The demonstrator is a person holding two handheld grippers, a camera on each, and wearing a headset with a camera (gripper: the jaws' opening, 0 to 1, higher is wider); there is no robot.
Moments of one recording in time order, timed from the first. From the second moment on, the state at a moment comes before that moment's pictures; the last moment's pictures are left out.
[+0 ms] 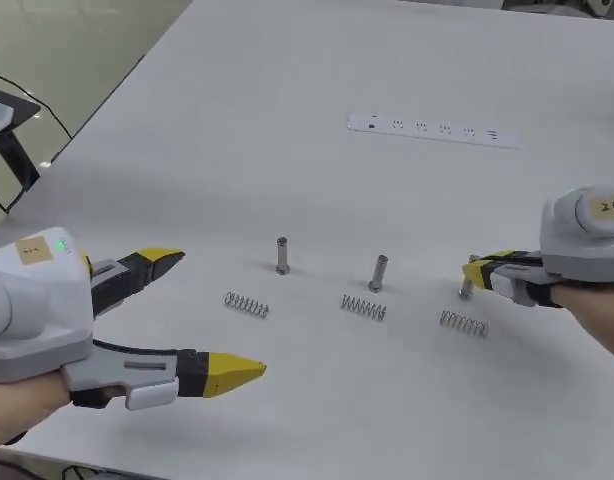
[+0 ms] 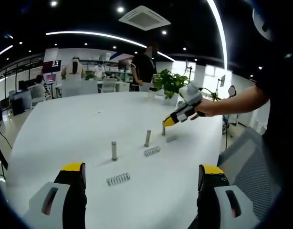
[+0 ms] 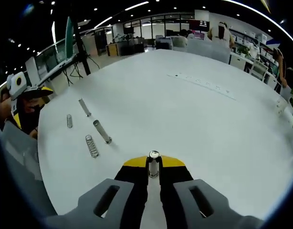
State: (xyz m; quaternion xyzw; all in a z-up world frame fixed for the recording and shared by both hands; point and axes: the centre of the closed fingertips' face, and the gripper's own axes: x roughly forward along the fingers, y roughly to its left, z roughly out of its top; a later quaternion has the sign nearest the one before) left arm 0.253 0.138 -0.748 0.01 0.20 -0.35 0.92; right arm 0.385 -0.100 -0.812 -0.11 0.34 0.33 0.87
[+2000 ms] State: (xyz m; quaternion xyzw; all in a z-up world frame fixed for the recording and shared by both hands) left arm 0.252 0.135 -0.742 0.00 0.19 -0.36 0.91; right arm 0.359 -0.103 -0.807 -0.11 0.33 0.37 0.86
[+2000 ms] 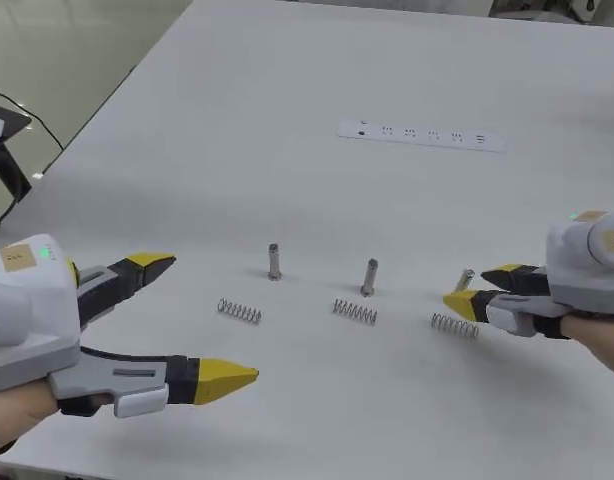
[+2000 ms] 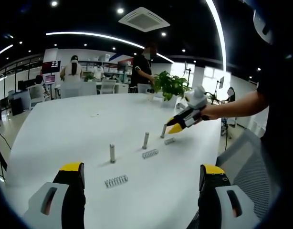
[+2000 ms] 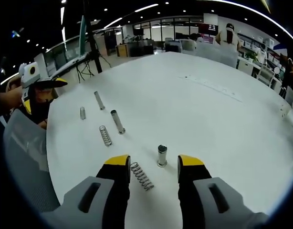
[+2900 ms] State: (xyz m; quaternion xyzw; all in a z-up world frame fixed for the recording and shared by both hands) left arm 0.249 0.136 -0.745 -0.01 0.19 -0.35 0.92; right arm 0.332 -0.100 -0.834 -0.20 0.36 0.44 0.80
